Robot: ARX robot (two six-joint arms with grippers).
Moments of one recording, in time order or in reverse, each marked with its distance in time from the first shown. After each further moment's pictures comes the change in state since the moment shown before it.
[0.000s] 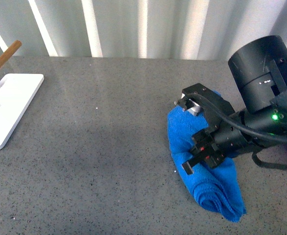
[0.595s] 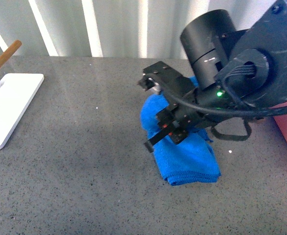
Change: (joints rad) left arm 0.000 0.000 0.000 0.000 0.000 0.000; right arm 0.151 0.050 0.167 -0.015 0.023 0.008
